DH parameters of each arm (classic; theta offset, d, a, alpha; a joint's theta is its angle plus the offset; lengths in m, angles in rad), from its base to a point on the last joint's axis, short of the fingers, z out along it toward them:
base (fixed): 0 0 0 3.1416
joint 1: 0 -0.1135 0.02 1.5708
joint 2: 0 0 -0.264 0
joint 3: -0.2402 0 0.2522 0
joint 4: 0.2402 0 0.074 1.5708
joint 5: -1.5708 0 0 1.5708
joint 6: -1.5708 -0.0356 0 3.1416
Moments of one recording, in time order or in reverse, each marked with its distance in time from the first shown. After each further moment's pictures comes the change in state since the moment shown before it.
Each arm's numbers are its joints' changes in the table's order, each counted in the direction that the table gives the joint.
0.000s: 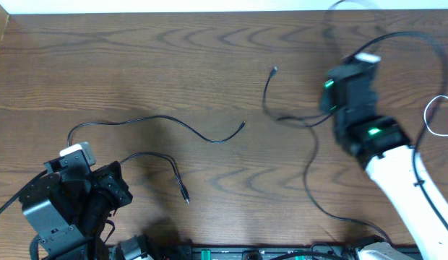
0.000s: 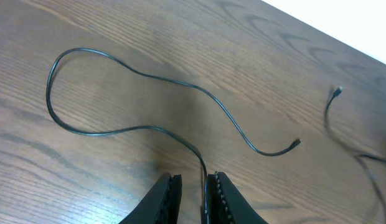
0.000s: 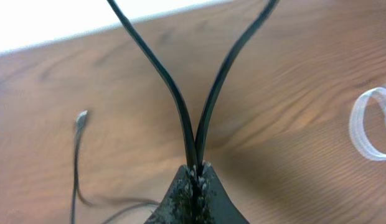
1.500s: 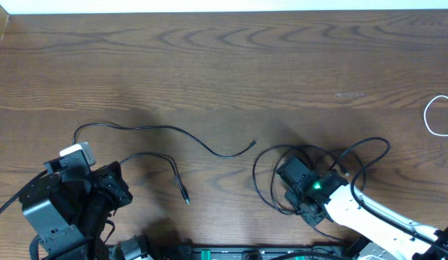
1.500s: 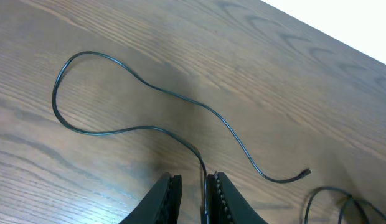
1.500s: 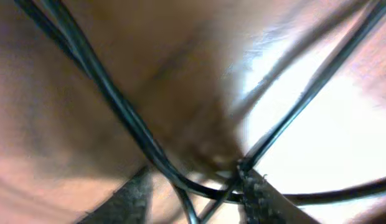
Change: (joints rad) left arm 0.000 0.000 0.000 0.000 0.000 0.000; right arm -0.412 0.032 0.577 0.151 0.456 -1.216
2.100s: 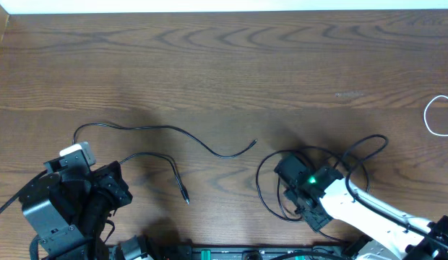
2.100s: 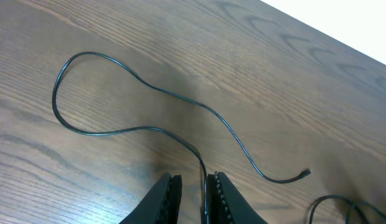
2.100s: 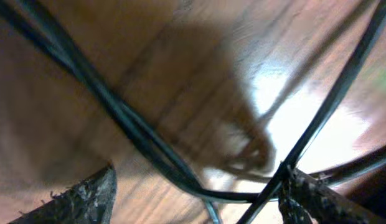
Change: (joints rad) left arm 0.000 0.000 0.000 -0.002 0.000 0.000; right arm 0.001 0.051 -0.063 0.137 -0.005 -0.042
